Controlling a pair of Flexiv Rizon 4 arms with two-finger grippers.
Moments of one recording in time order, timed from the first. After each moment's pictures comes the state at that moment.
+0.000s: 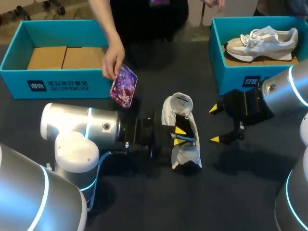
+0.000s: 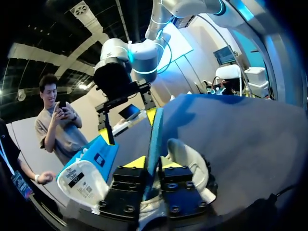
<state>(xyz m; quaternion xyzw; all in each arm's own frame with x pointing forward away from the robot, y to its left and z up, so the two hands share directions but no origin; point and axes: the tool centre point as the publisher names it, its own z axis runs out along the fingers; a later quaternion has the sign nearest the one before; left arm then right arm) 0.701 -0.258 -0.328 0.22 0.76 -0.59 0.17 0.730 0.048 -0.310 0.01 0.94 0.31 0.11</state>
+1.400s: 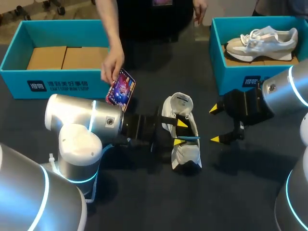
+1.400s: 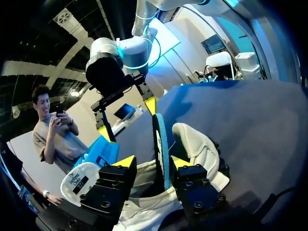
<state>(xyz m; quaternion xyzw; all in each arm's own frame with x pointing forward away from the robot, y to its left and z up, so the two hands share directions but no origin) 0.721 -0.261 -0.334 0.27 0.76 -0.56 0.20 0.730 0.048 -0.310 0.01 0.94 0.31 0.11</state>
